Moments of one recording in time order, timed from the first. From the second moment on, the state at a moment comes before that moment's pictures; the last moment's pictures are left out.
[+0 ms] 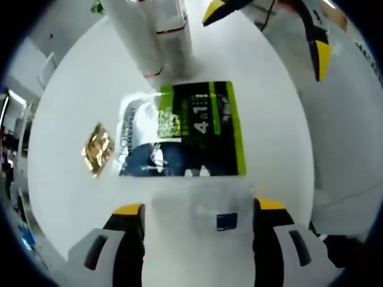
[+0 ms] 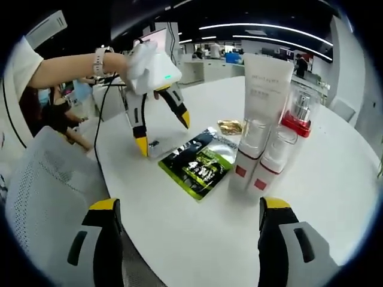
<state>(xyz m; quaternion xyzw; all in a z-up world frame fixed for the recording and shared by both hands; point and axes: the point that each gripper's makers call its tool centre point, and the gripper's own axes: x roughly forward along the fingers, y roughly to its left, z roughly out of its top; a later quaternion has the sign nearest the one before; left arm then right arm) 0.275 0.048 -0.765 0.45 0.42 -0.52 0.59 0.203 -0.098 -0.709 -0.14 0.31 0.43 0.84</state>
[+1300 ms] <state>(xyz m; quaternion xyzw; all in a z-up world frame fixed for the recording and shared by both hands) 0.240 0.031 -0.690 0.24 0.33 -0.43 0.81 0.220 -0.104 -0.696 -0.11 0.28 0.40 0.86</state>
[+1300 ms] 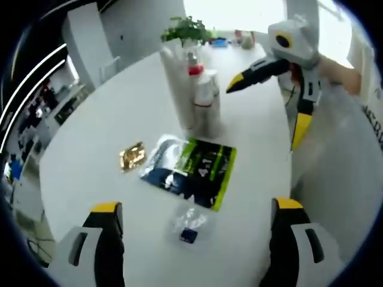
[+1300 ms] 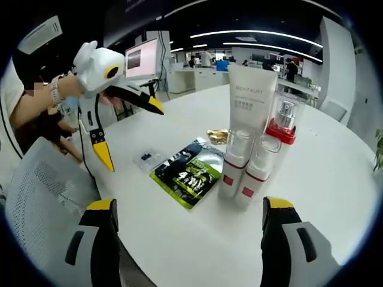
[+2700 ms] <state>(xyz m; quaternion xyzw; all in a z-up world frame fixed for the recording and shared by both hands) 0.201 0.023 -0.653 0.08 0.25 -0.34 0.90 0.213 -0.118 -0.672 -0.10 0.26 0.36 0.89</state>
